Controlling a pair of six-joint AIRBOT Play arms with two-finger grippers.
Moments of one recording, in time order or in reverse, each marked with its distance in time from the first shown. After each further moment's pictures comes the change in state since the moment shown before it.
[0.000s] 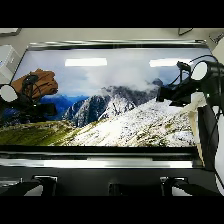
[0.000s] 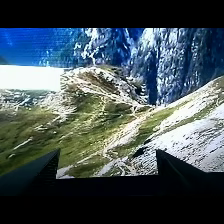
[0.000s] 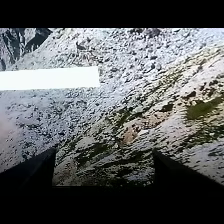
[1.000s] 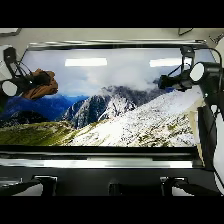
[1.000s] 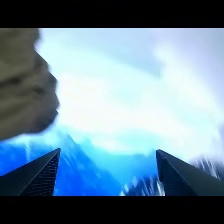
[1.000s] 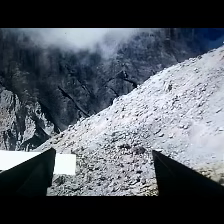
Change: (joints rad) left arm 0.124 -0.158 0.093 -0.017 0.728 -0.118; right arm 0.000 -0.020 0.000 -0.082 -0.387 -0.132
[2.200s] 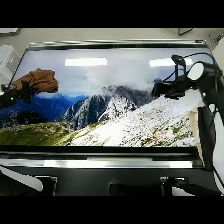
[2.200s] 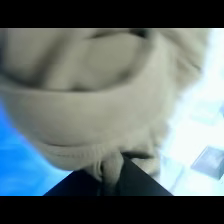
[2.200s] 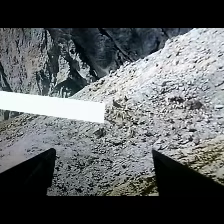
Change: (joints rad) left arm 0.399 -0.528 0.255 -0.893 -0.139 0.136; right arm 0.000 0.009 0.003 0.149 0.201 -0.047
